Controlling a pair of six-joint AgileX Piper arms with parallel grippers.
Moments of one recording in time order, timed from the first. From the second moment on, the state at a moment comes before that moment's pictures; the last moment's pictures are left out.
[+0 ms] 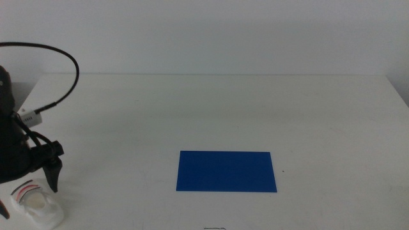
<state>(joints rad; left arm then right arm) 0.10 1.70 -1.05 0.02 1.11 -0.65 -0.02 -0.01 0.03 0.02 0.38 -0.09</state>
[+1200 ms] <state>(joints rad) 0.09 1.69 -0.98 0.00 1.00 -0.68 -0.02 -0.01 0.03 0.02 0.38 -0.09</state>
